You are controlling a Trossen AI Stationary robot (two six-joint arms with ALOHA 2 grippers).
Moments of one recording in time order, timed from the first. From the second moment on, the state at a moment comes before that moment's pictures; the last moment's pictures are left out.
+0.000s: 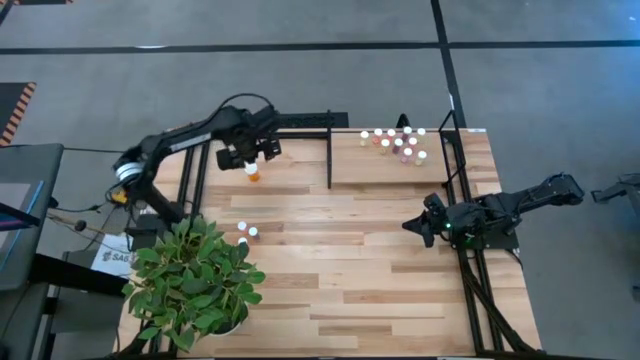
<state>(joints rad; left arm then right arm) 0.63 1.61 1.37 -1.22 -0.05 -1.22 0.27 0.25 0.14 -0.42 0.29 0.94</state>
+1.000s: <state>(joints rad) 0.75 1.72 1.27 -1.12 0.01 -1.36 0.27 0.25 0.14 -0.41 0.29 0.94</state>
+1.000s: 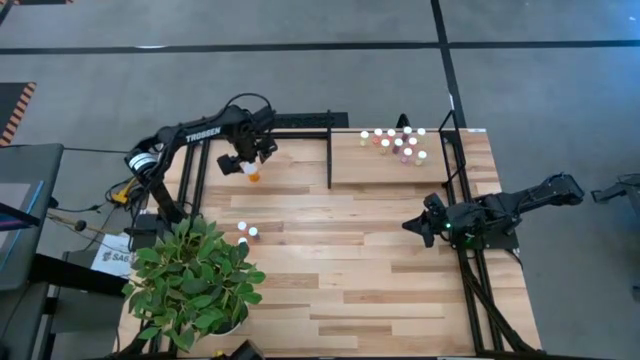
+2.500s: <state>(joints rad) 0.65 1.72 1.17 -0.91 0.05 -1.35 0.27 0.25 0.14 -0.41 0.29 0.94</state>
